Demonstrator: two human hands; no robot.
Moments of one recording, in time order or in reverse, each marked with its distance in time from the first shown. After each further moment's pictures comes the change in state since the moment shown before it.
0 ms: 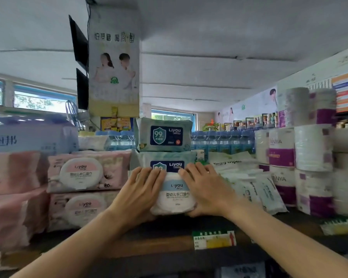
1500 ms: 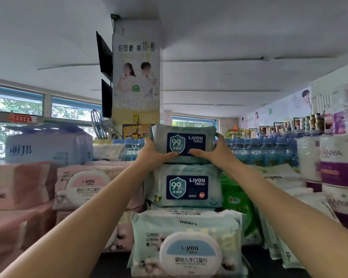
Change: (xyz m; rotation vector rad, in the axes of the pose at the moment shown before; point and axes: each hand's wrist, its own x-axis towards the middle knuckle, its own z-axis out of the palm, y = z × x) left_hand 0.109 -0.080 0.031 -1.182 -0.044 -0.968; right_hand 0.121 0.066 0.034 1.286 0.119 0.735
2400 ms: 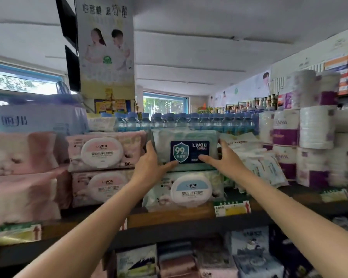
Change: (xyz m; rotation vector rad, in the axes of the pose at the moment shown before) left_hand -0.127 -0.036 -0.020 0.268 -0.159 0.124; right_hand -0.153 -0.013 0.001 -0.229 0.031 0.151
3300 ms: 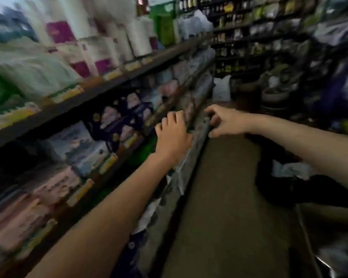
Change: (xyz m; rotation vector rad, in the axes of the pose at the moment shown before) left_hand -0.318 0.195 0.216 -0.039 -0.609 0.874; right_hand -0.412 0.076 -0.205 -0.551 0.063 0.885
